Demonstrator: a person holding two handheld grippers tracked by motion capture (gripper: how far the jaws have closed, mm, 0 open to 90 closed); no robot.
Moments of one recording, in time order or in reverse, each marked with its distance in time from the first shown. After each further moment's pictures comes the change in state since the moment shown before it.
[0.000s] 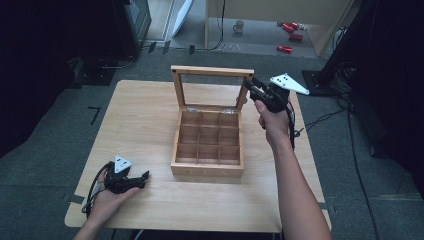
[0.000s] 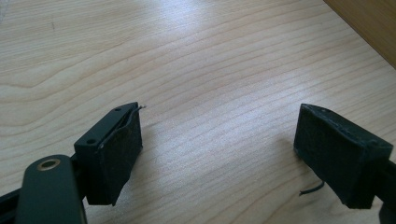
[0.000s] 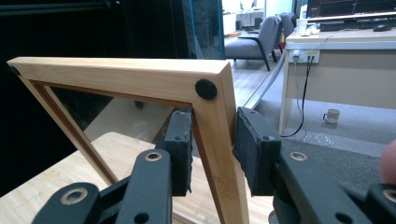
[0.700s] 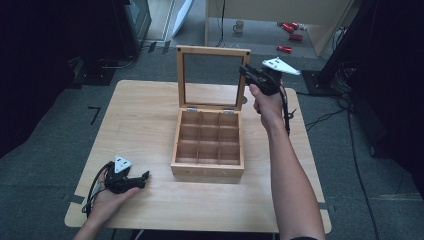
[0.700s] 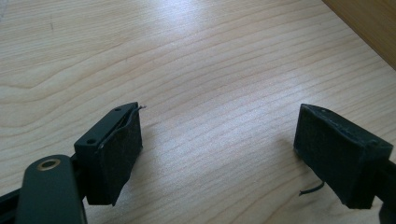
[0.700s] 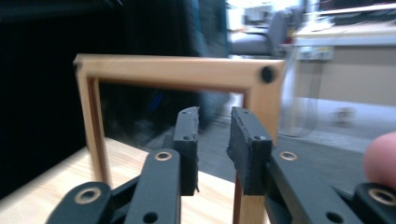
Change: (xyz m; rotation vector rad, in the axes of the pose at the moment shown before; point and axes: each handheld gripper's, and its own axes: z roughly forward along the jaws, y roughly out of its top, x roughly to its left) left arm 0.000 0.000 0.000 0.001 -0.005 0.001; right arm -0.009 0.016 0.052 0.047 -0.016 -0.032
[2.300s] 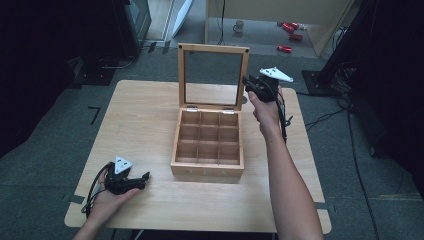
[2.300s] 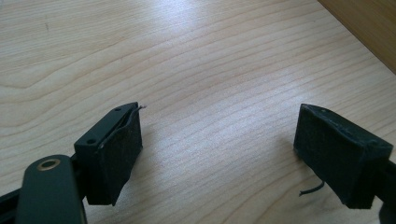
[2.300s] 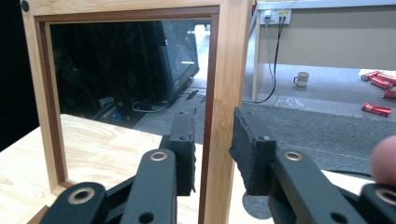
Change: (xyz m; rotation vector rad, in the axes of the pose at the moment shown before) left arm -0.001 -0.001 -0.001 -0.002 -0.006 0.011; right arm -0.012 -0.032 0.002 0.095 -0.120 0.061
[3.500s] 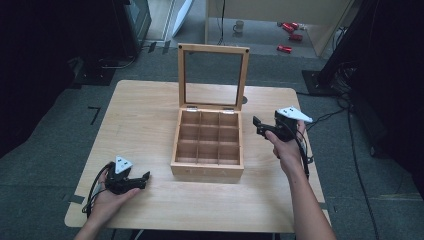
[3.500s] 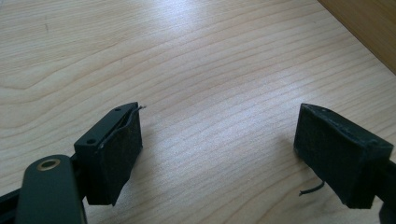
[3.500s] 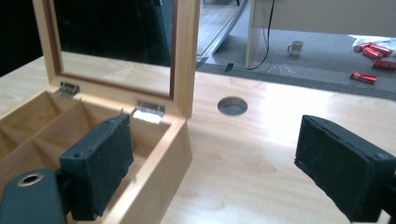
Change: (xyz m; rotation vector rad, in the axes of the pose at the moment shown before) left arm -0.001 0.001 0.001 0.001 0.004 -0.002; right arm -0.029 -0.085 -0.082 0.112 -0.013 -0.034
